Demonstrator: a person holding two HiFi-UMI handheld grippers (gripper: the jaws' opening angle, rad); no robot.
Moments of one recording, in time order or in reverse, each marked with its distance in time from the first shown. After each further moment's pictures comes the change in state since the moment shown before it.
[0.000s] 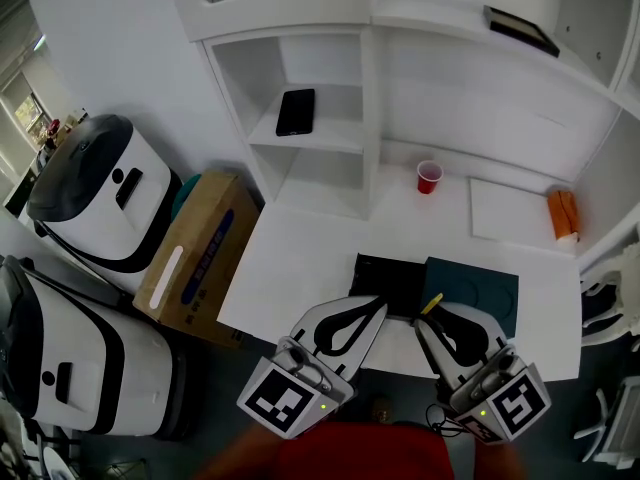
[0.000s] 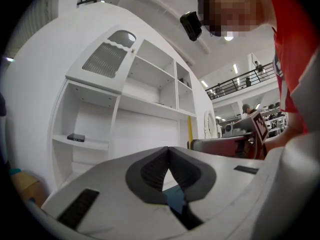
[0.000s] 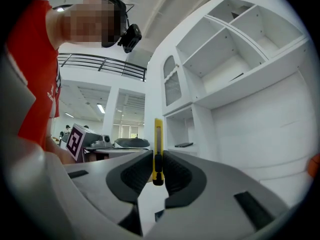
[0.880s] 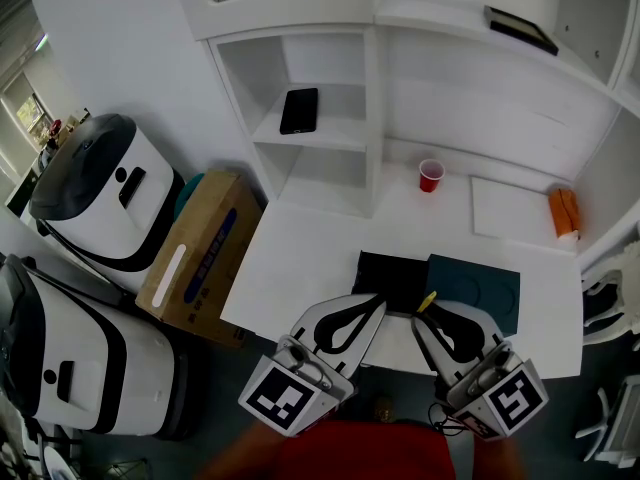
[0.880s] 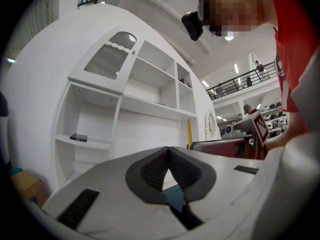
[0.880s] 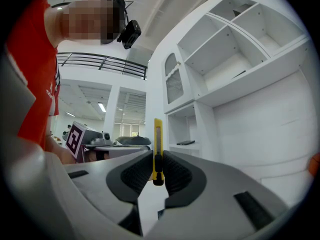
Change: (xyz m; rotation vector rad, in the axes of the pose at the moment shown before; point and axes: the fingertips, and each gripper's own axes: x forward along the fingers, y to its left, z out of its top) left arm -0.009 0.000 -0.001 -0.005 -0.003 0.015; right arm 0.003 0.009 -0.007 0.004 0.018 0.010
